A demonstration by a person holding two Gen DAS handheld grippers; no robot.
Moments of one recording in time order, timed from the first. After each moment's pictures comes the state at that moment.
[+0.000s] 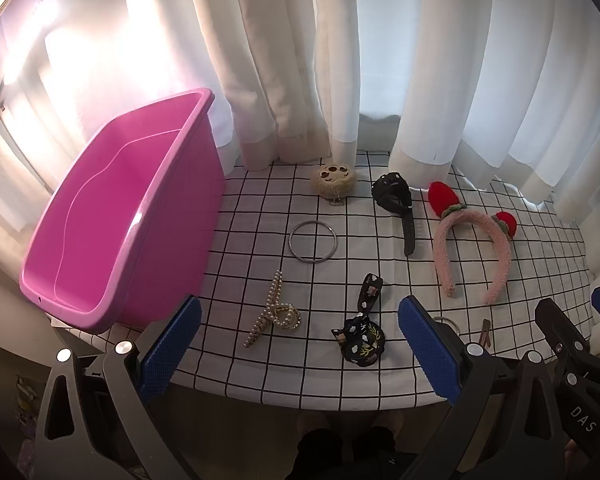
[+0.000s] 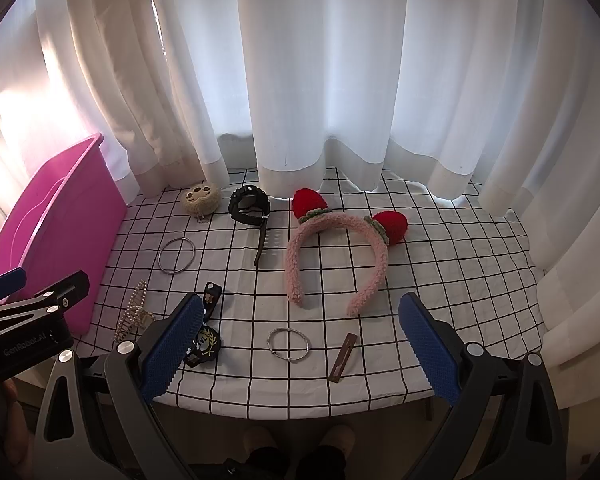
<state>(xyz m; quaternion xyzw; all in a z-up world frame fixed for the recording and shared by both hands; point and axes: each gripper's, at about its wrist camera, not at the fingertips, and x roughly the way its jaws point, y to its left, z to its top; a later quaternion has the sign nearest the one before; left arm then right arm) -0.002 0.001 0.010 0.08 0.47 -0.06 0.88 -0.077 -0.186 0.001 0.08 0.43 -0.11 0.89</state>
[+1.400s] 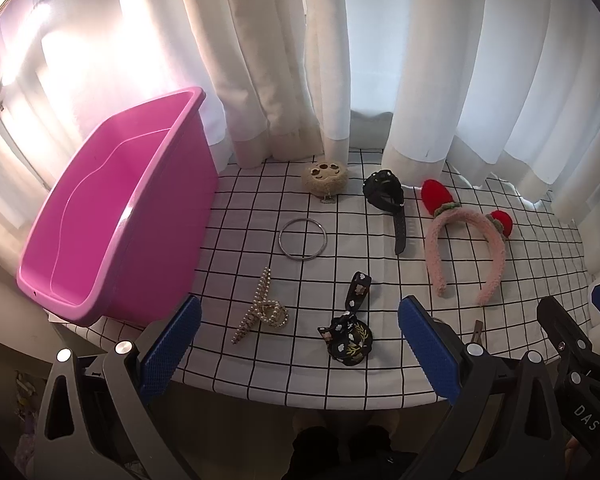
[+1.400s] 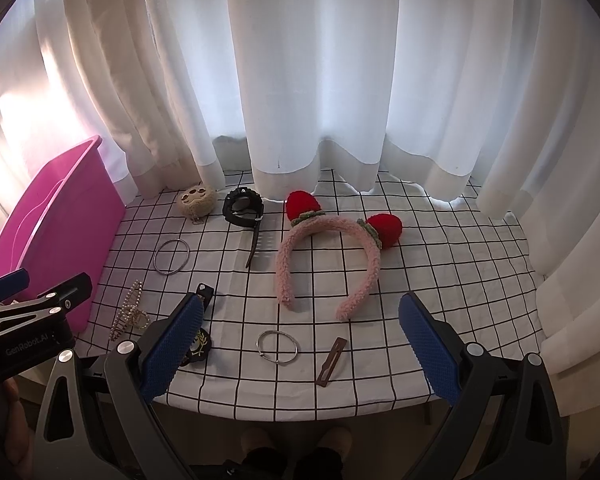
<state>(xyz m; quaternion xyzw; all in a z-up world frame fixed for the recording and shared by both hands) -0.006 -0.014 0.004 0.07 0.47 -0.05 0.88 -0.077 -0.201 0.001 0.08 0.43 -0.10 0.89</state>
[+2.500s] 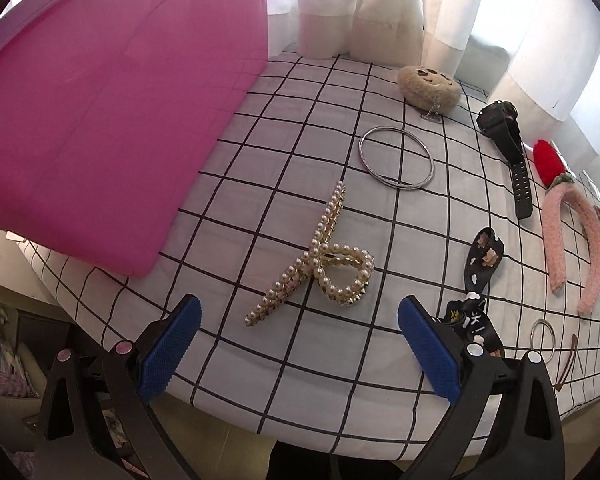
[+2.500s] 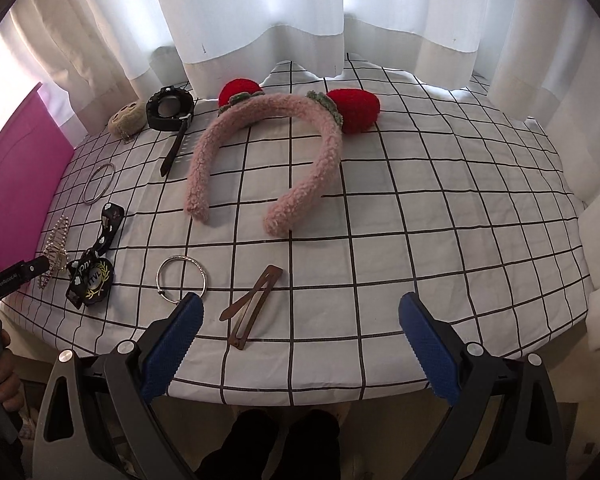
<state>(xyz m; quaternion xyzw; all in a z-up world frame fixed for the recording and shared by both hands) 0.042 0.054 -0.158 0.00 0.55 0.02 0.84 -0.081 -0.278 -0.142 0.13 0.52 -0.09 0.84</state>
